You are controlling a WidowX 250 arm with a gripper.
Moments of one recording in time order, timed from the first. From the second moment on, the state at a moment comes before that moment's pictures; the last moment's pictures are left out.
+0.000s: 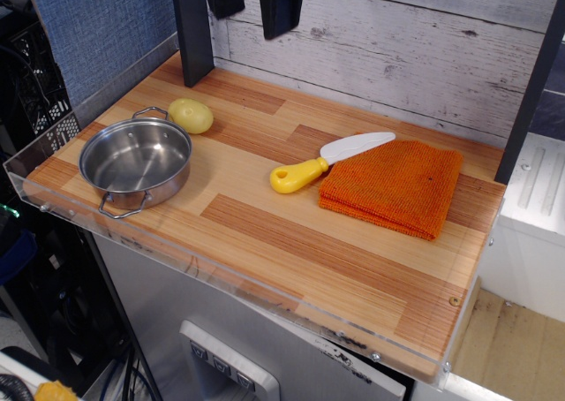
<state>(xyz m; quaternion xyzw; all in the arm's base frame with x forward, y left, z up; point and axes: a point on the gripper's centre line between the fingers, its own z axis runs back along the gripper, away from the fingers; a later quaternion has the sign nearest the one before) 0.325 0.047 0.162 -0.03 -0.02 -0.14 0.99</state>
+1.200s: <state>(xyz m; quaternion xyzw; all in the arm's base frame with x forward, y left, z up) 0.342 0.011 0.046 0.00 0.01 -0.13 0.99</state>
